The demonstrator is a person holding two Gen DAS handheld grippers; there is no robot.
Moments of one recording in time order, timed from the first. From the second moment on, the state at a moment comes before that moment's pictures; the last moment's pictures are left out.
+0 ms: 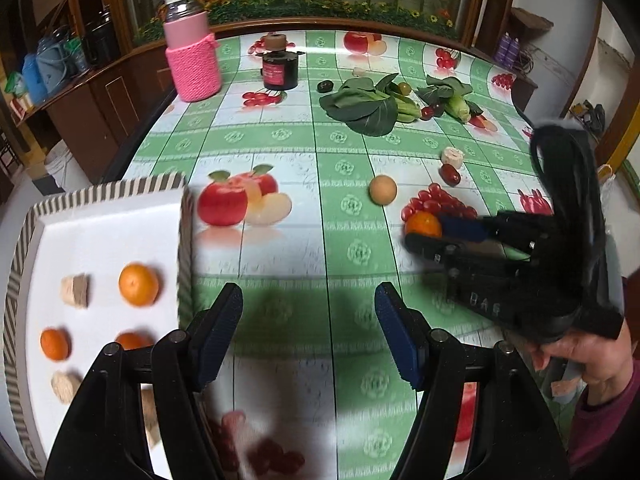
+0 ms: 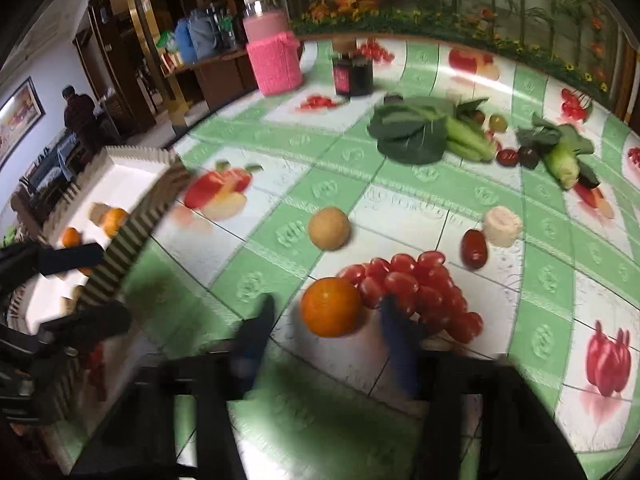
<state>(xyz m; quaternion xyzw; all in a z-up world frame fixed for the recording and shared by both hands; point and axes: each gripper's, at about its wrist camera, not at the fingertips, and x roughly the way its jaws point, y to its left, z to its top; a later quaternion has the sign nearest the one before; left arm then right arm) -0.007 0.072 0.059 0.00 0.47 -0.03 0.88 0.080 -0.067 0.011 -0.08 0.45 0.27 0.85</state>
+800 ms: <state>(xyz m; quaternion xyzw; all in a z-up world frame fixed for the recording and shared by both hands) 0.095 0.010 0.014 0.04 0.50 -0.11 0.86 0.072 -0.131 0.017 -0.01 0.43 0.25 0.87</state>
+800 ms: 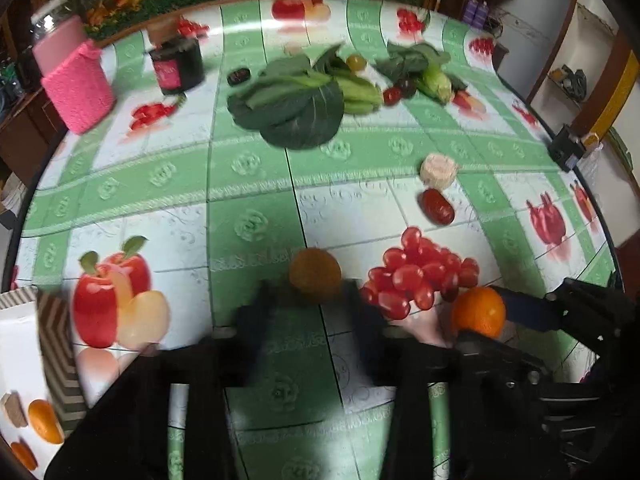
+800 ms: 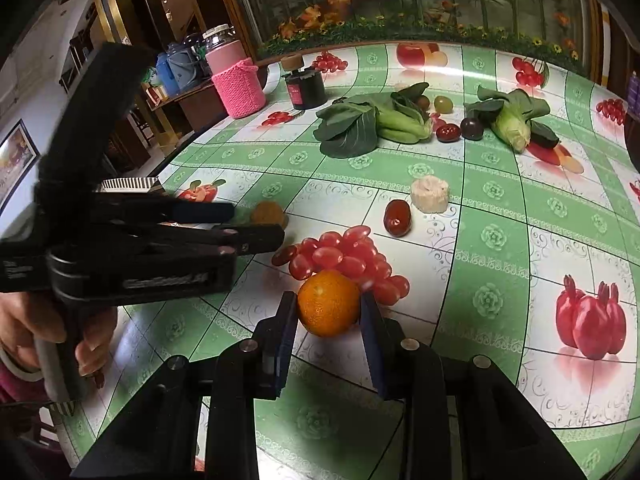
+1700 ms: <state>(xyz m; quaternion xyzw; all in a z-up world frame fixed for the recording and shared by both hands) -0.006 0.040 0.047 0.02 0.45 -0.06 0.89 0.014 -0.103 0.035 -0.02 0.42 0.26 0.87</state>
